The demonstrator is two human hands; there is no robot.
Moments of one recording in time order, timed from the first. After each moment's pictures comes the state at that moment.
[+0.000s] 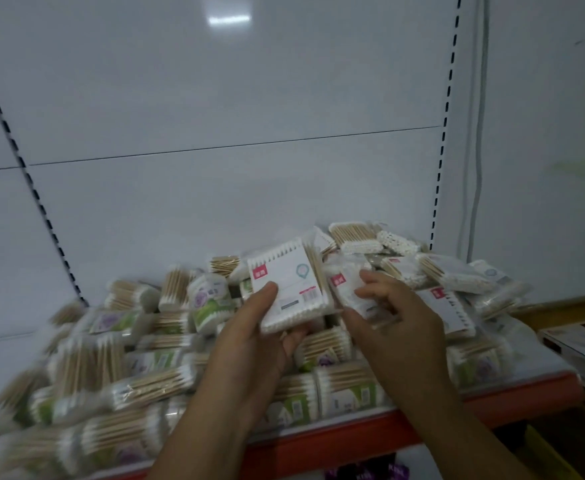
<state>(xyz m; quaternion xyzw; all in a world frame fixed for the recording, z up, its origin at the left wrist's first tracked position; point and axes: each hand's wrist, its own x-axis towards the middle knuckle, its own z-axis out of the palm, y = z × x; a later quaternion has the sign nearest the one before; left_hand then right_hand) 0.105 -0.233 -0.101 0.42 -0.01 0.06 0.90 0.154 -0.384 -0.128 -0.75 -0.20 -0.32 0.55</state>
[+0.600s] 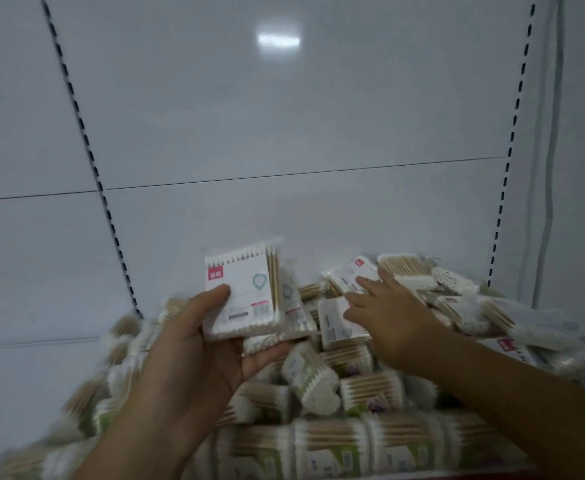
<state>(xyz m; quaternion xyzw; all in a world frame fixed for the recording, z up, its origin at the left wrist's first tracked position) 0.066 -0.166 -0.049 0.45 0.00 0.13 0.88 0.236 -0.347 -0.076 -0.87 -0.41 -0.21 -0.16</state>
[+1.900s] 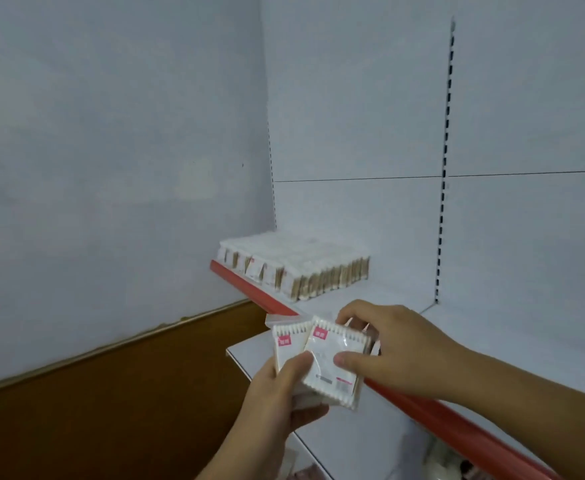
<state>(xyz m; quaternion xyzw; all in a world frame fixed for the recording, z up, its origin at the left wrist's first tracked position) -0.452 0.526 -0.148 0.49 0.37 0.44 0.66 -0.268 0.486 -0.076 -0.57 -0.78 0.04 0.27</state>
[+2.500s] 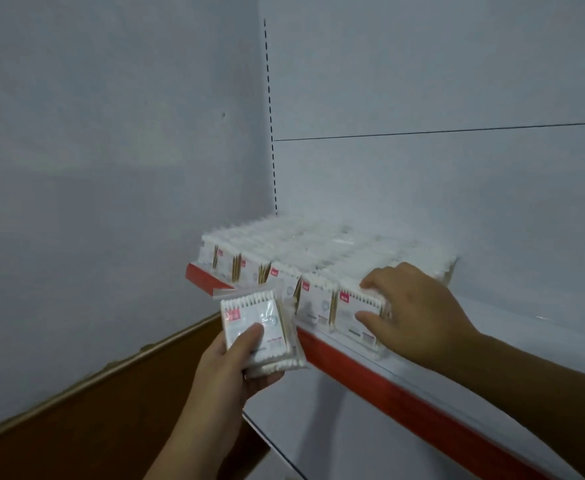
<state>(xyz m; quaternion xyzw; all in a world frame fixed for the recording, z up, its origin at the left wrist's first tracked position) -0.536 0.878 -0.171 0.48 0.32 0.50 0.64 -0.309 0.809 -0.112 -0.66 -0.68 -0.20 0.25</state>
